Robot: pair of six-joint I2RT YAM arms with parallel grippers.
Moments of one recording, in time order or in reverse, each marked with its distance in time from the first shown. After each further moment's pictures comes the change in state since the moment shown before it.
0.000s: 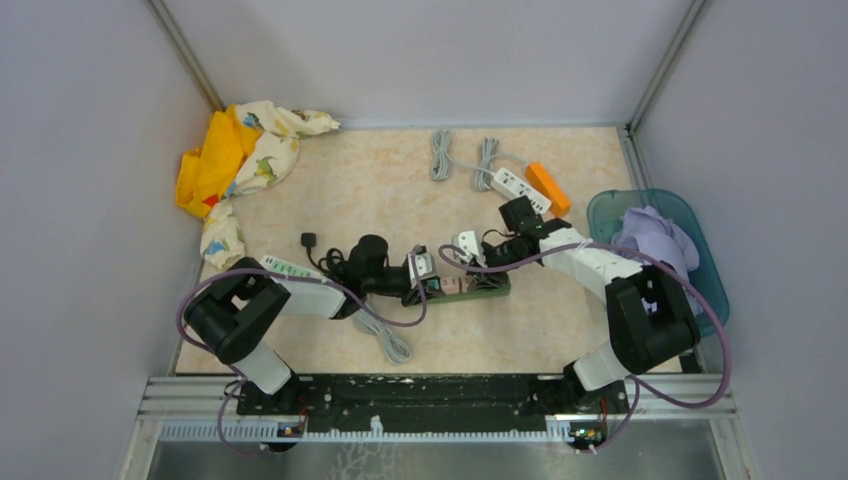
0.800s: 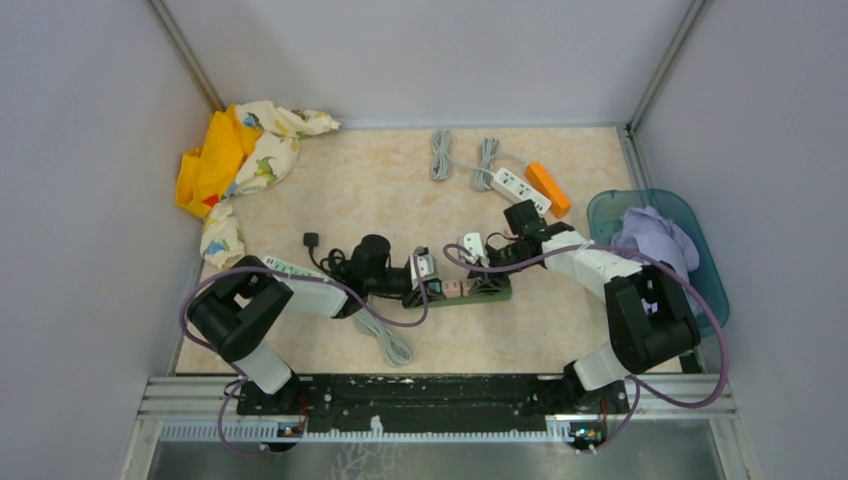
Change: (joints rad) left arm 0.001 0.016 0.011 -0.023 0.030 0.010; right arm -0.030 0.000 -0.049 0.031 -0.074 -0.017
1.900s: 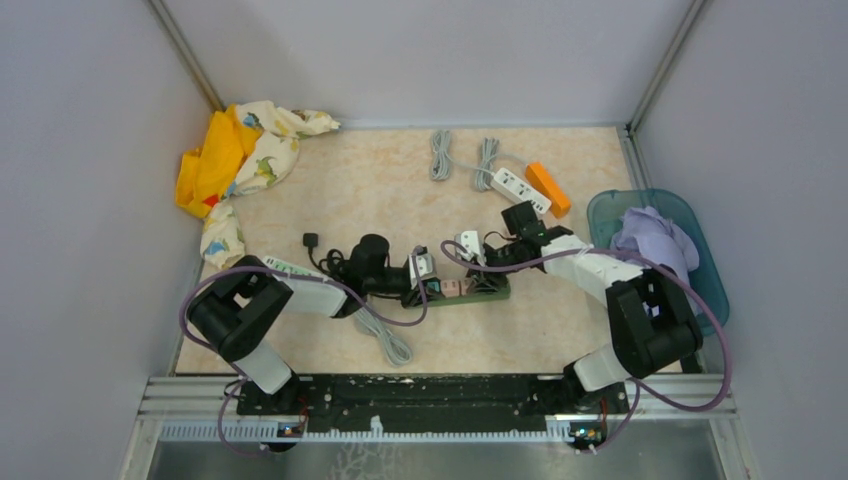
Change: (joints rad) left arm 0.001 0.003 -0.002 0.002 0.008 -0.001; right arm 0.032 -0.016 -0.019 0.074 0.037 0.110
